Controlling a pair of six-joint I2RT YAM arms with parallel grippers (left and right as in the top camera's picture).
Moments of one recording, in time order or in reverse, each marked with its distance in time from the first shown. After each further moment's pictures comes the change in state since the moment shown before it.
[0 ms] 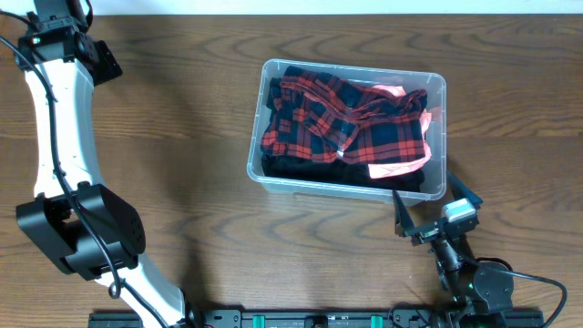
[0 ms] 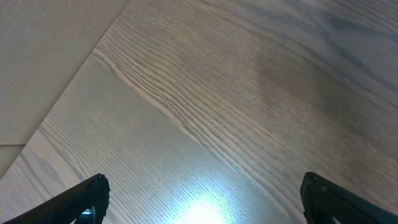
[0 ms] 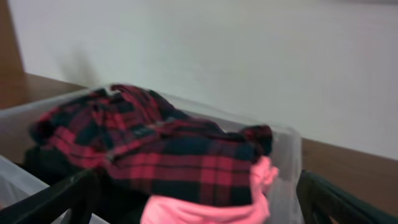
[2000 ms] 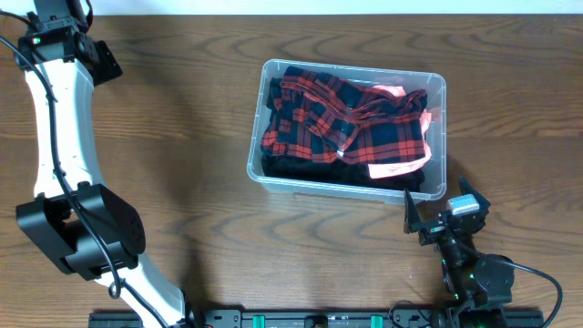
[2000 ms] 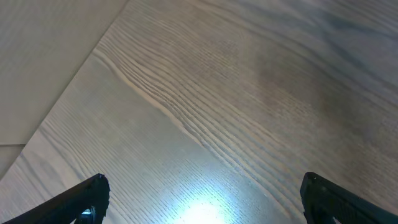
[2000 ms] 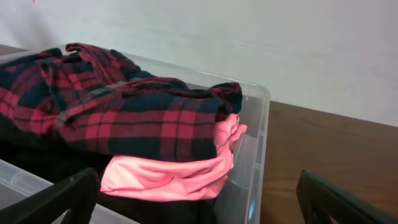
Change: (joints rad) left arm 0.000 0.000 0.000 0.000 0.000 0.000; right arm -0.108 -0.003 0.000 -0.124 0.005 -0.041
